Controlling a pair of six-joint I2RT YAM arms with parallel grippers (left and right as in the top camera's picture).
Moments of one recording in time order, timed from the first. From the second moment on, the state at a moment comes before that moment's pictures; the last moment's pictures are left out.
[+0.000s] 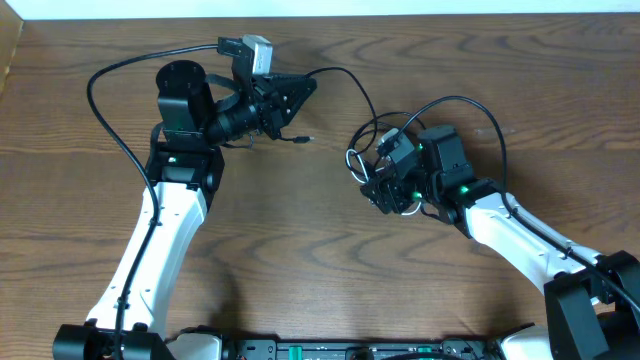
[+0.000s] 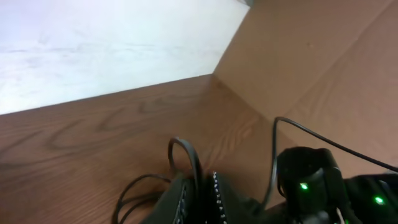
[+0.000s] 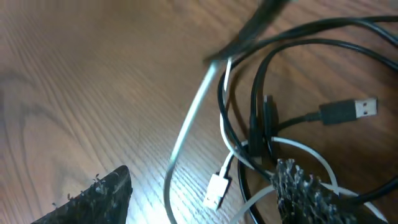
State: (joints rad) left arm -0.11 1.41 1.04 0.15 0.92 -0.31; right arm 0.40 1.57 0.79 -0.09 -0.45 -0.05
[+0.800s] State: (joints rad) left arm -0.11 1.41 1.04 0.28 0.98 -0.43; right arm 0.51 1.62 0.79 0.01 -0.43 0.12
